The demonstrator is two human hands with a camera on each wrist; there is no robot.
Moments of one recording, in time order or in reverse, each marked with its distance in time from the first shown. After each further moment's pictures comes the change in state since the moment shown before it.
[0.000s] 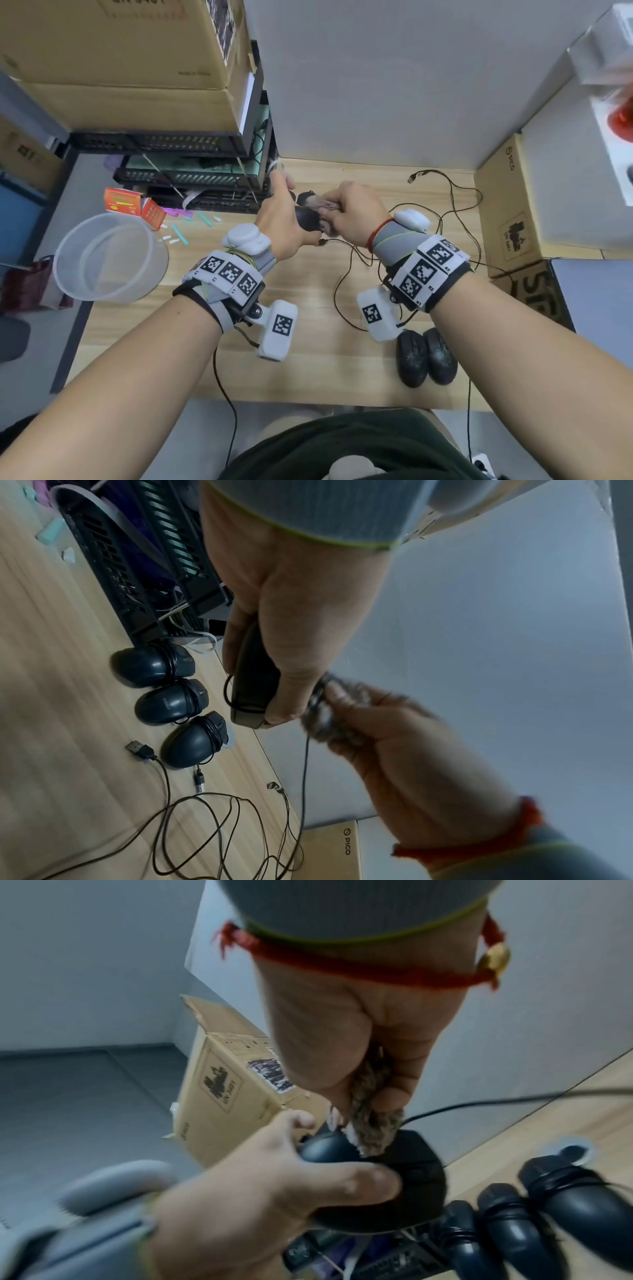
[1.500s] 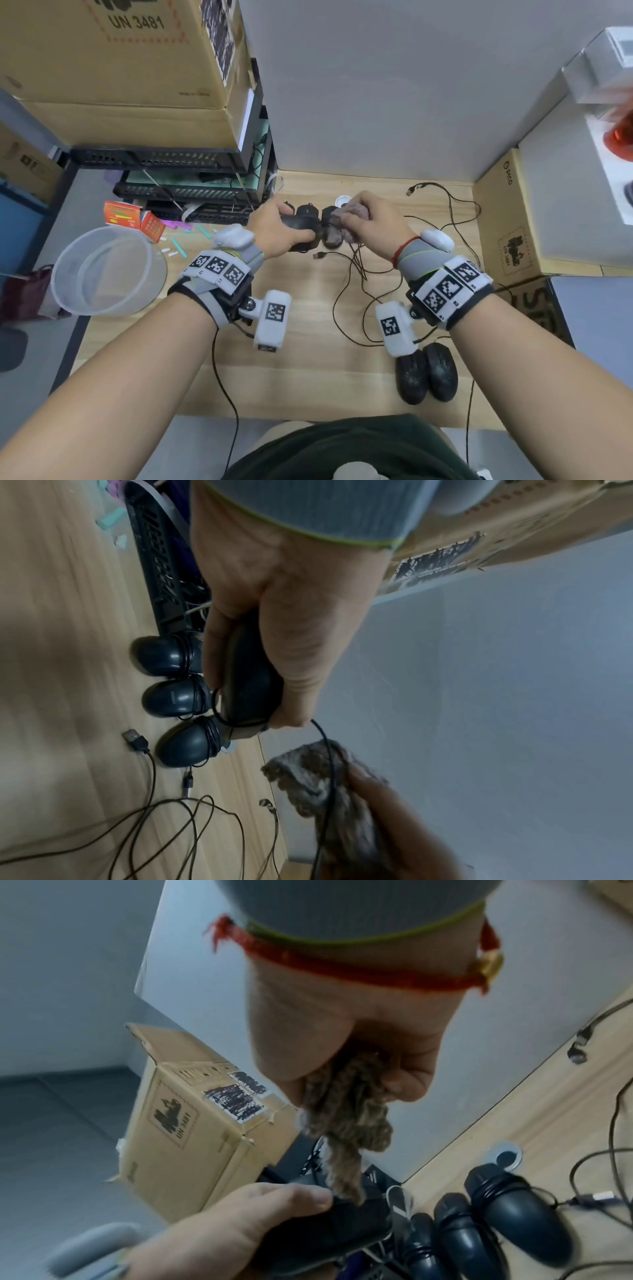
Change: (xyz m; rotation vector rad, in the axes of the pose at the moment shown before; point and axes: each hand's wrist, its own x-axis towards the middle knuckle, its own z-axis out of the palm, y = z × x) left_hand 0.028 -0.005 -0.007 0.050 -0.035 -0.287; right_hand 0.010 0.051 -0.006 0.273 0.164 0.146
